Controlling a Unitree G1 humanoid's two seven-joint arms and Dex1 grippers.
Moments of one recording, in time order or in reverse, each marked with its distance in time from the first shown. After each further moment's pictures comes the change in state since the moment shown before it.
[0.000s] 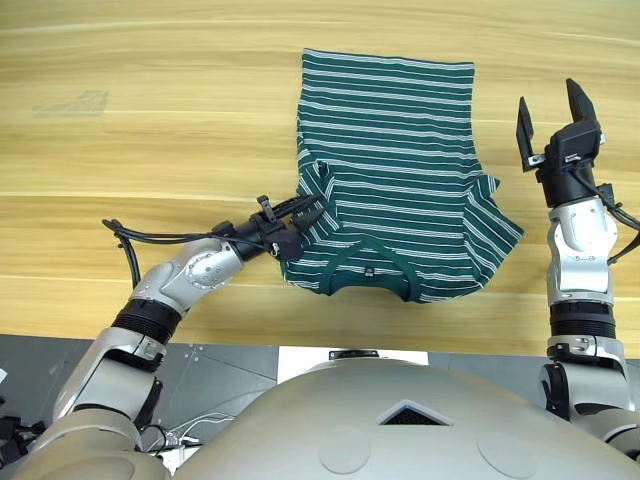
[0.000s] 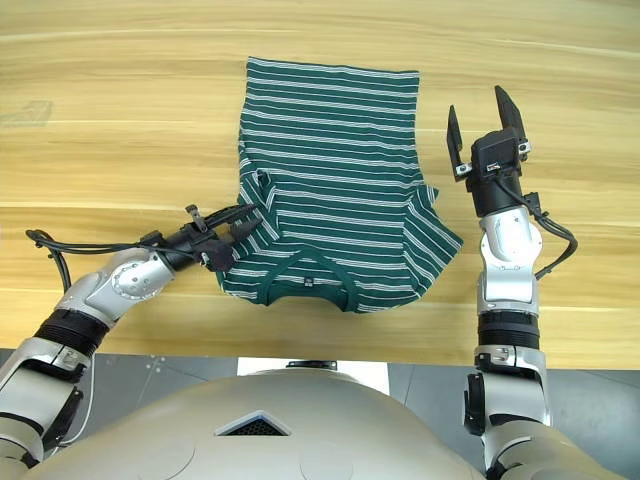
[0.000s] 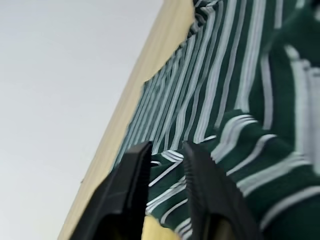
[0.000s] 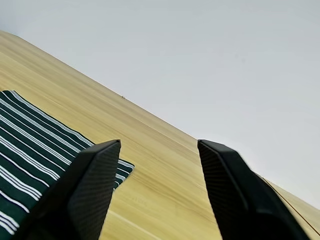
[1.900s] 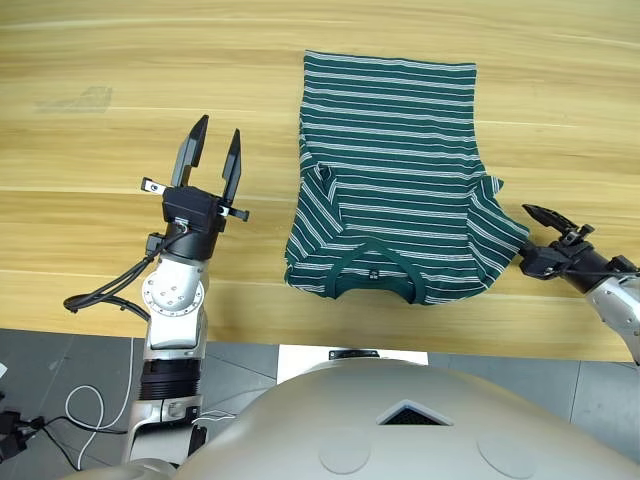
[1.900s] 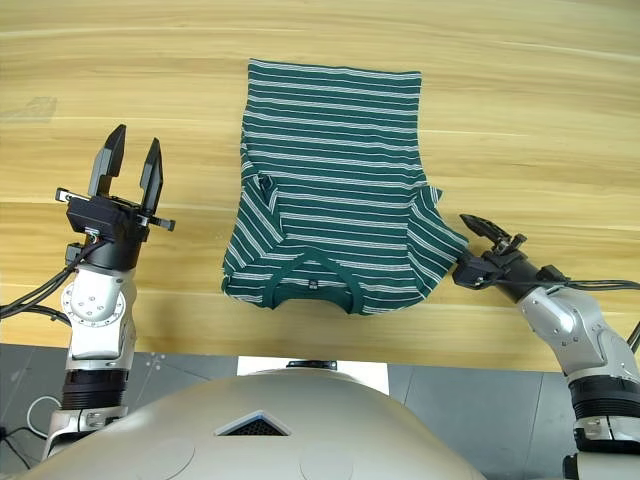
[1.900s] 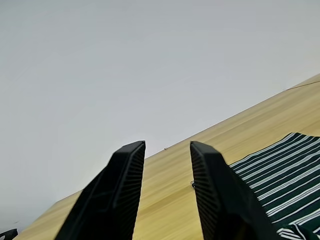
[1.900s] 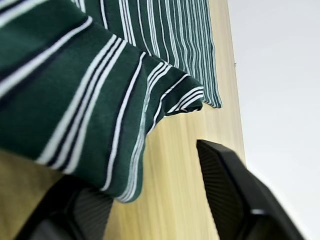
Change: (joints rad) left arm 0.349 -0.343 0.540 -0.498 -0.462 0.226 -0.048; right arm 0.352 -0.460 0.129 0.005 -0.462 -0.246 -0.015
